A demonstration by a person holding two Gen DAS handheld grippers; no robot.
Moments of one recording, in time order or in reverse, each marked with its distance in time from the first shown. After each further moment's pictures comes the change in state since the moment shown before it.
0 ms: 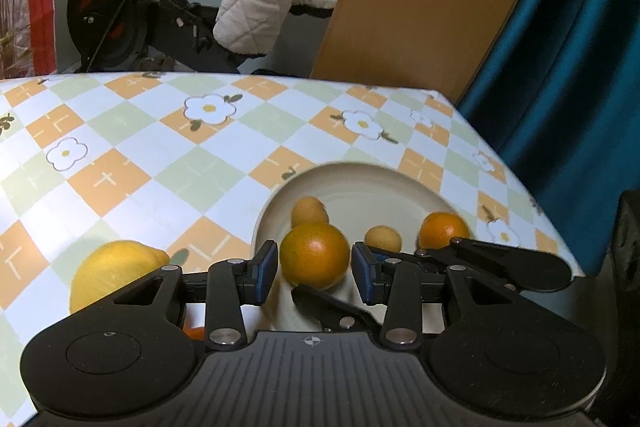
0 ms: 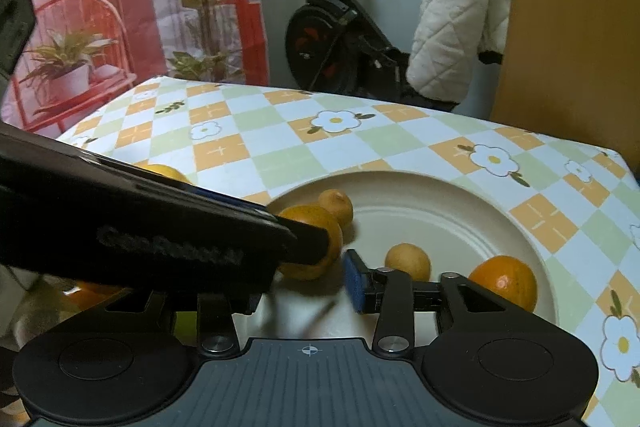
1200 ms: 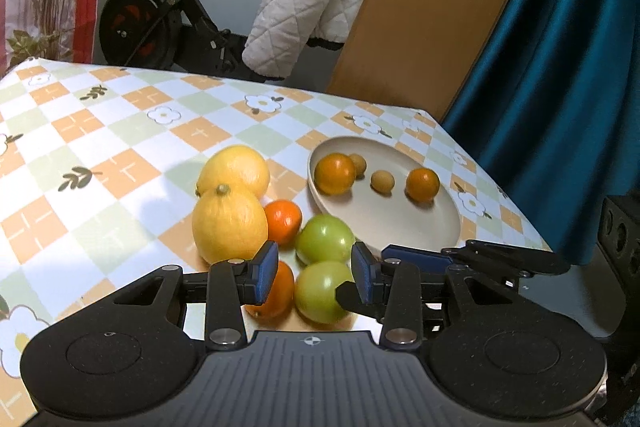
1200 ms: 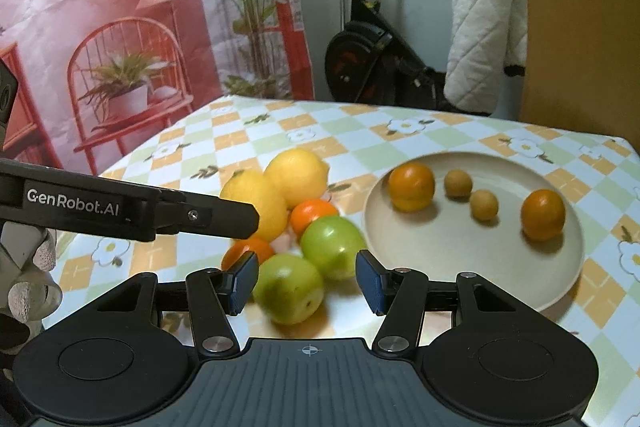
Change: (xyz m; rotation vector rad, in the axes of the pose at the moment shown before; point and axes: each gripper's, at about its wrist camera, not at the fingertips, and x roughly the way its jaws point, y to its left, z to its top) left arm -0.117 0.024 -0.087 -0.038 -0.108 -0.003; right arm -0.089 0.073 -0.050 0.012 -0.068 0.130
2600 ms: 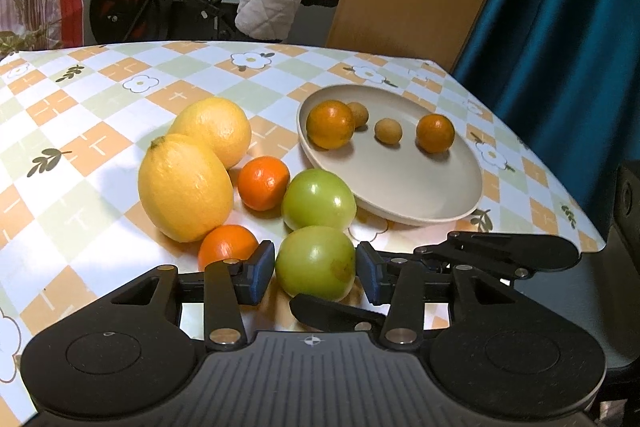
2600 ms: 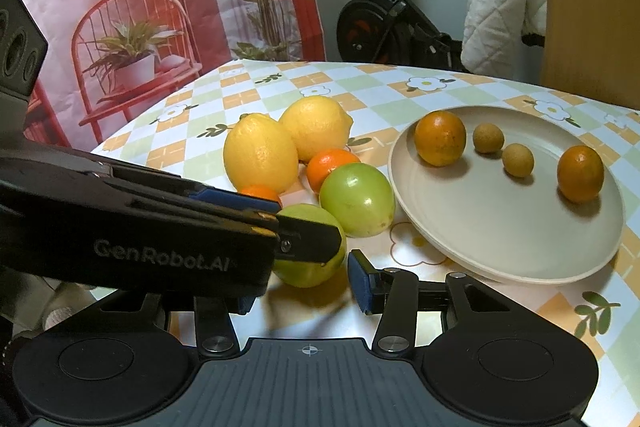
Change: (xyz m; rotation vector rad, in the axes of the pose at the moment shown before) left arm 0.040 -0.017 -0.013 0.080 0.111 0.056; right arm 0.026 0.004 -0.014 0.008 0.076 0.040
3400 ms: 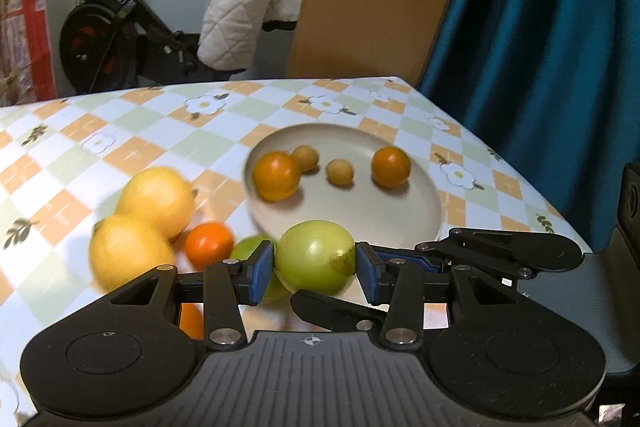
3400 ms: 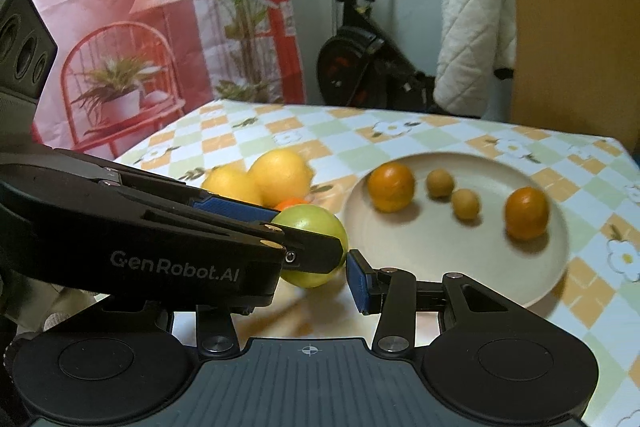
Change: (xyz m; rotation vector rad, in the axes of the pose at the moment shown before) left arm -0.002 -0.035 0.033 0.099 -0.053 -0.052; right arm -0.035 -0.026 0.011 0.012 -0.122 -0.078
